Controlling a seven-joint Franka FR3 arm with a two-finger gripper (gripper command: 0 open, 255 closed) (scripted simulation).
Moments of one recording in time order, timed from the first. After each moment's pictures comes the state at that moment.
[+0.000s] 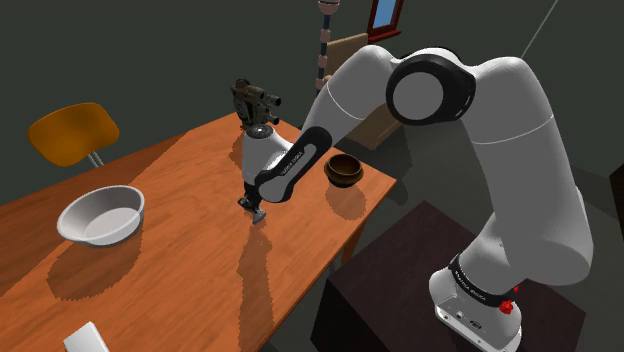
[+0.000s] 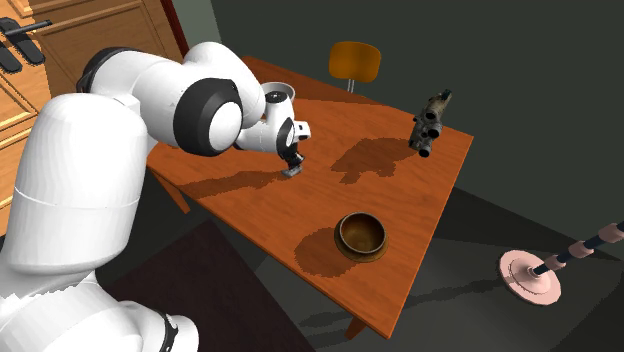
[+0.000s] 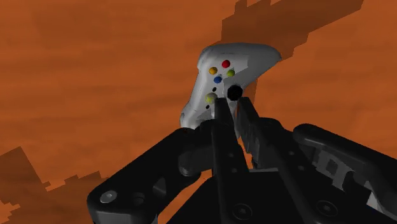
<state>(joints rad) 0.28 0.77 0.14 -1.84 -0.26 2.74 0.38</state>
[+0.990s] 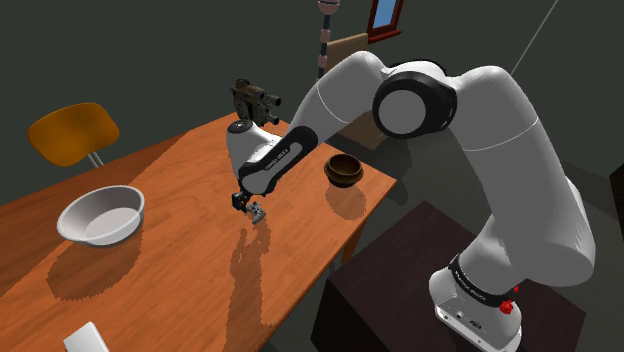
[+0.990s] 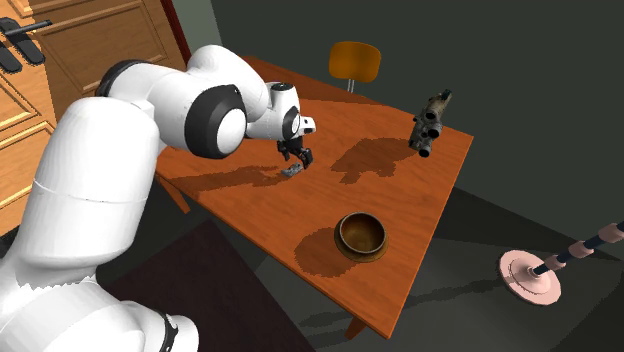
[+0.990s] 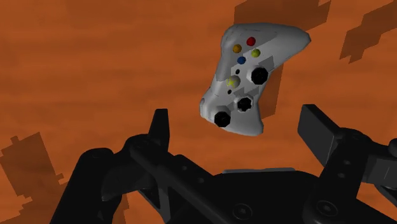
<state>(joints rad) 0.32 0.85 0.11 -1.63 -0.27 2.49 0.37</state>
